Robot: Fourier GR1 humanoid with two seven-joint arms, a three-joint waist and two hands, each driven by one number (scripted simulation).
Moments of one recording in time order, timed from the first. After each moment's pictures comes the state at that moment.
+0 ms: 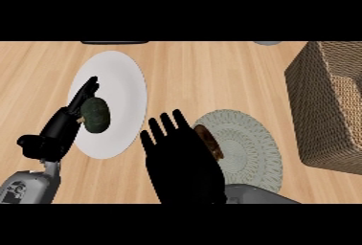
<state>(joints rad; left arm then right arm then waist) -0.17 0.37 -0.14 -1.55 0.11 -0.02 -0.02 -0.74 -0.05 0.71 -1.86 0.66 0.93 0.91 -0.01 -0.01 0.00</state>
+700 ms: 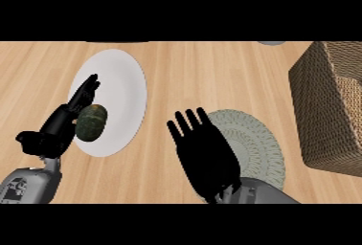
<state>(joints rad) -0.19 0.34 -0.09 -1.53 0.08 -0.07 -0.02 -0.57 -0.15 0.73 -1.81 0.89 0.77 0.73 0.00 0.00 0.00</state>
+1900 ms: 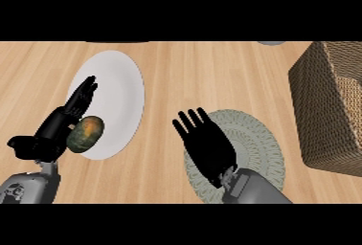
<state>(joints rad) -0.16 0.27 -0.01 -1.58 0.02 -0.16 0.00 -0.43 -0.11 0.66 -1.60 1.19 0.54 0.36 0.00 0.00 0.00</state>
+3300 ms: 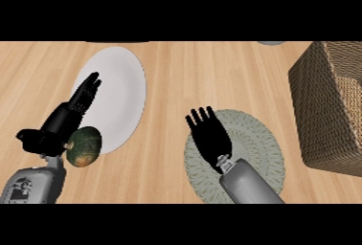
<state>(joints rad) -0.20 0.20 0.05 -1.56 -0.05 -0.20 0.01 -0.41 -0.02 0.54 -1.27 1.47 0.41 0.24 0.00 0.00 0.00</state>
